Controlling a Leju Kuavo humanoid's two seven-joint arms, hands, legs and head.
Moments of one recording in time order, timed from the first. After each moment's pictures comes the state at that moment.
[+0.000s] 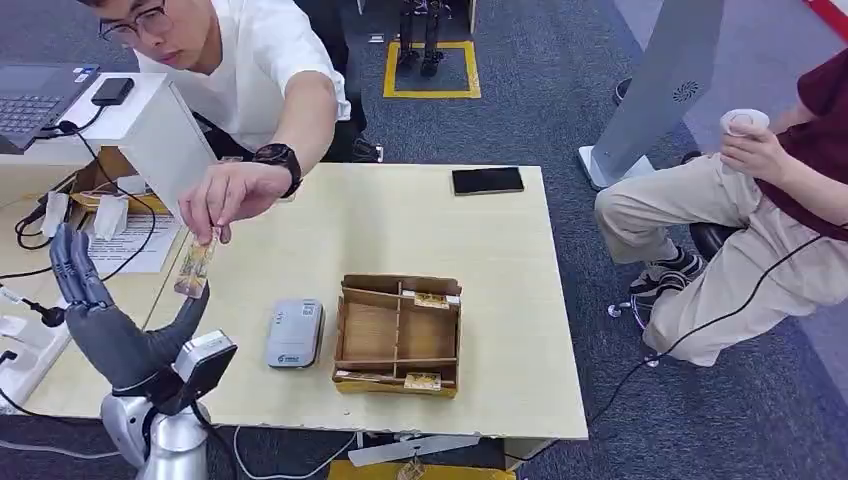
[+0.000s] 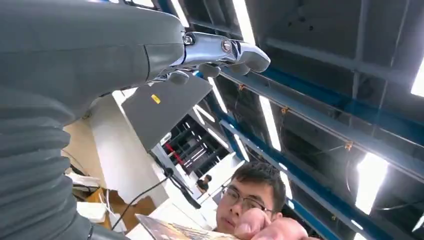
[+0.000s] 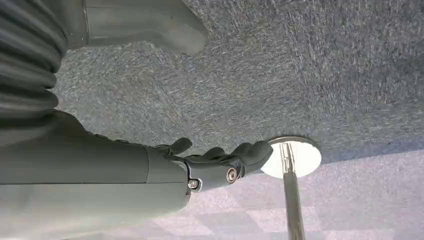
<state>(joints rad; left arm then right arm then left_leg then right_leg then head) -0.09 -0.29 0.15 -1.65 -0.86 0.70 -0.67 -0.17 0.33 -1.56 -0.55 1.27 -0.69 -0.59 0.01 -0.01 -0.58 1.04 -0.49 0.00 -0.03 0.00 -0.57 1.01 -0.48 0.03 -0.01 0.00</state>
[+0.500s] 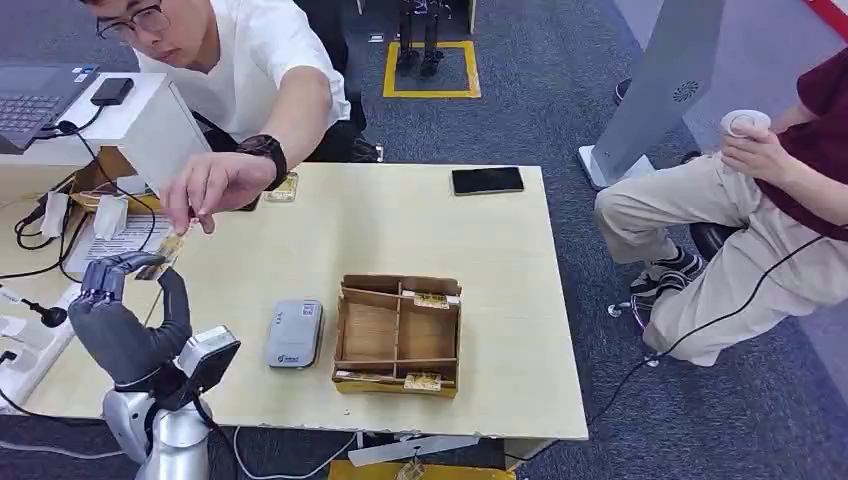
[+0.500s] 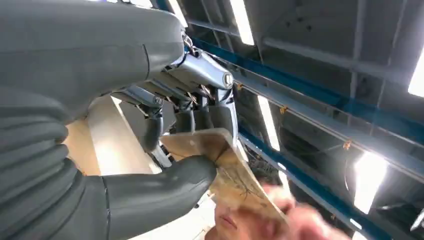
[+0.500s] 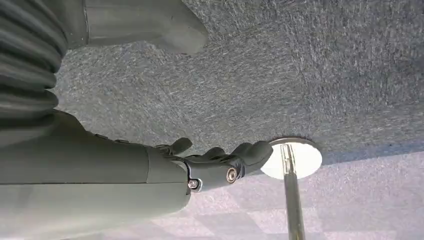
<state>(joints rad) -0.10 -0.29 0.15 -1.64 -0.87 0.70 -0.67 -0.17 0.33 -1.56 -0.55 1.27 -0.69 -0.59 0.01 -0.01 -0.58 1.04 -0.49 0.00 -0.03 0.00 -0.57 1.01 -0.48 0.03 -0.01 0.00</state>
